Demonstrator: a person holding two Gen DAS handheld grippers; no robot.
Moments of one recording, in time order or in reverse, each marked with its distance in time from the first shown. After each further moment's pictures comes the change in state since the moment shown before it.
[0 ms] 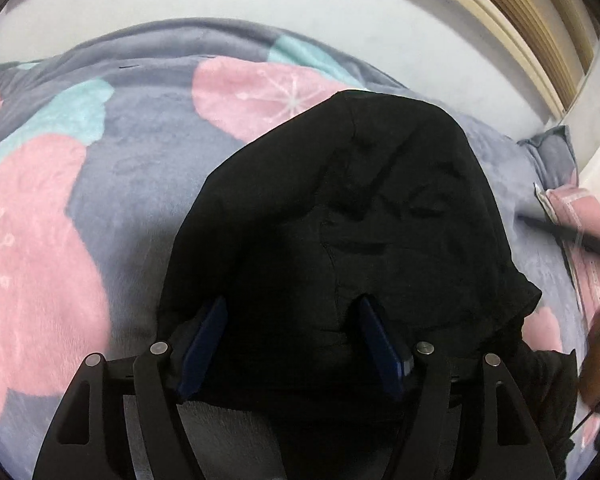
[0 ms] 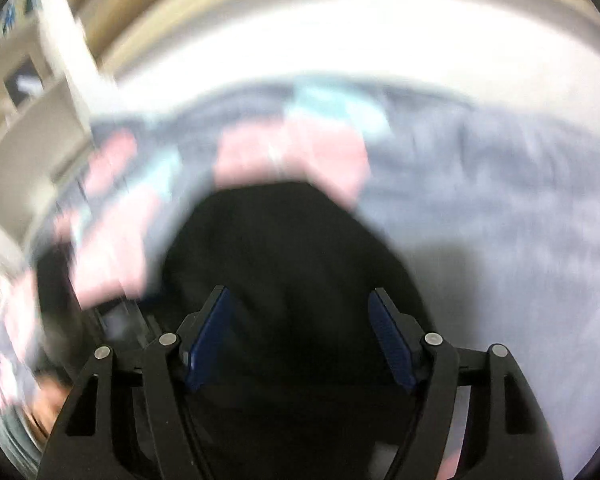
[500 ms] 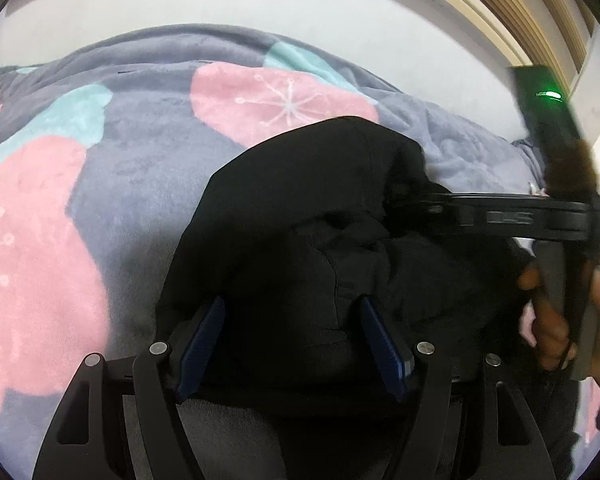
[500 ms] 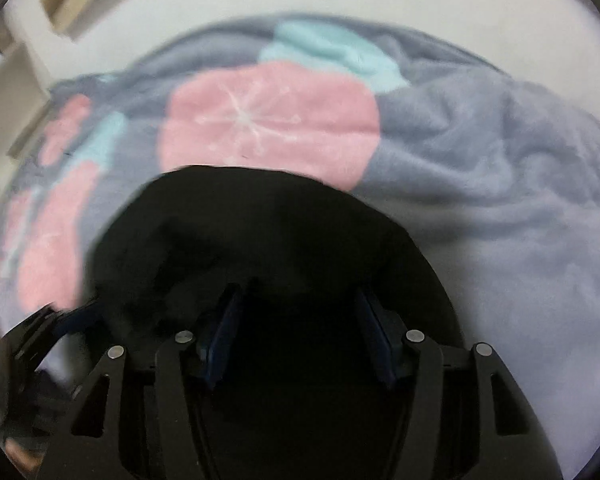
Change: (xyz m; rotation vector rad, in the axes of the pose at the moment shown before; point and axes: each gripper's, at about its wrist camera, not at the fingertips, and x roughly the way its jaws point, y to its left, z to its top) left arm -0.017 0.001 -0.005 0.011 -0.013 -0.034; right arm 0.059 -0.016 0.001 -0.023 0.204 -0.072
